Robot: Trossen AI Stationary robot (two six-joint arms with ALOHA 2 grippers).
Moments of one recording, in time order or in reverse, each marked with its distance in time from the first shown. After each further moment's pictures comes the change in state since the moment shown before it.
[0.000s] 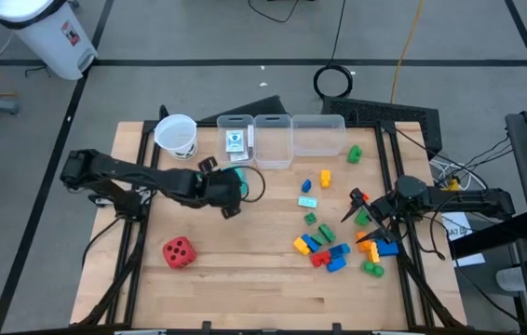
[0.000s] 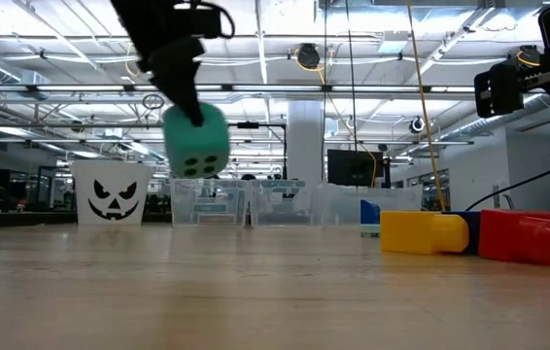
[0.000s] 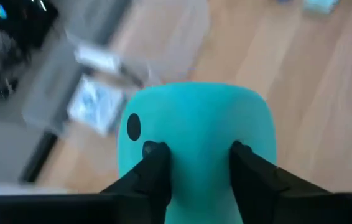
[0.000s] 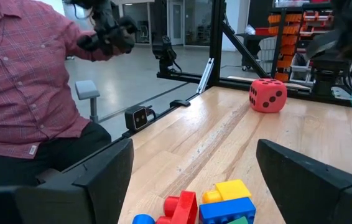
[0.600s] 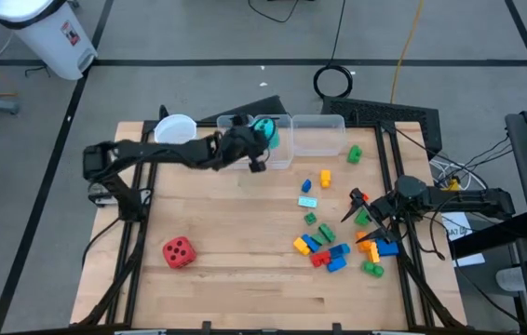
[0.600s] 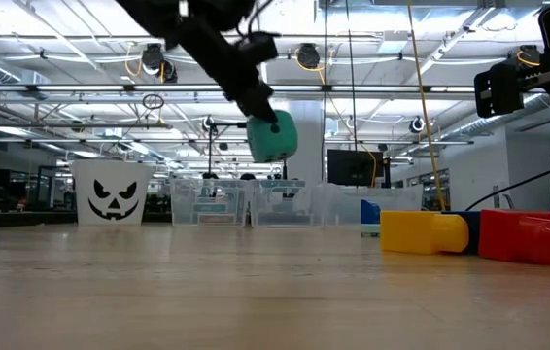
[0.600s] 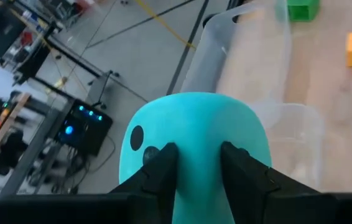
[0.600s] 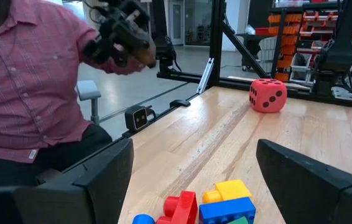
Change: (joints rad) left arm 0.373 0.166 0.003 0.805 0.151 0.825; right arm 0.000 0.000 0.000 0.000 0.000 0.000
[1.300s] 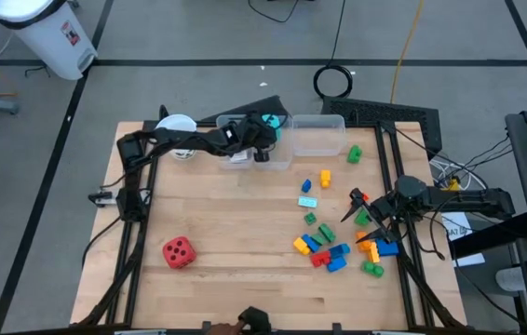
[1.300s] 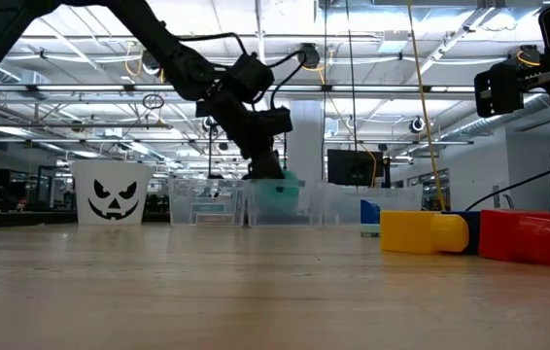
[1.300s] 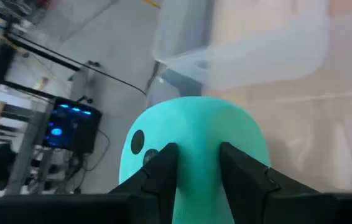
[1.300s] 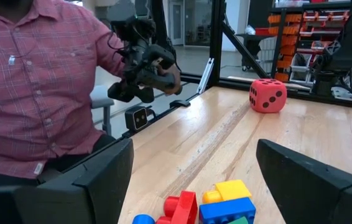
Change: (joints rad) left arm 0.178 0.300 0.093 0.097 0.168 0.208; right arm 0.000 0.000 0.000 0.001 0.000 0.000
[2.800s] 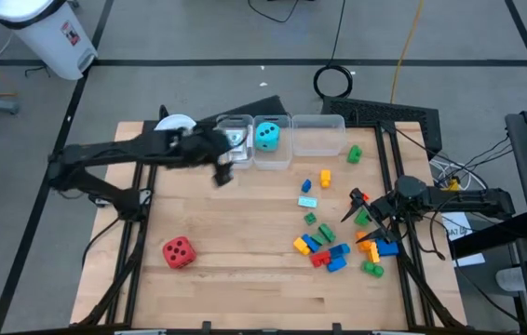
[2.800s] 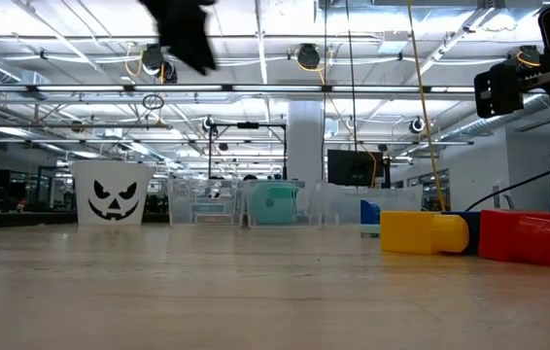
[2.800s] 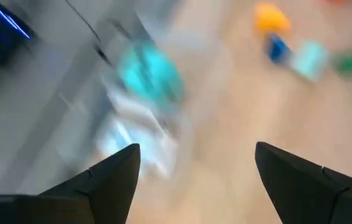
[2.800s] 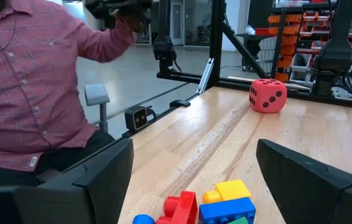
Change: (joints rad) left arm -0.304 -0.638 0.062 -0.988 -0.058 -0.788; right arm 0.000 0.000 0.000 0.000 0.000 0.000
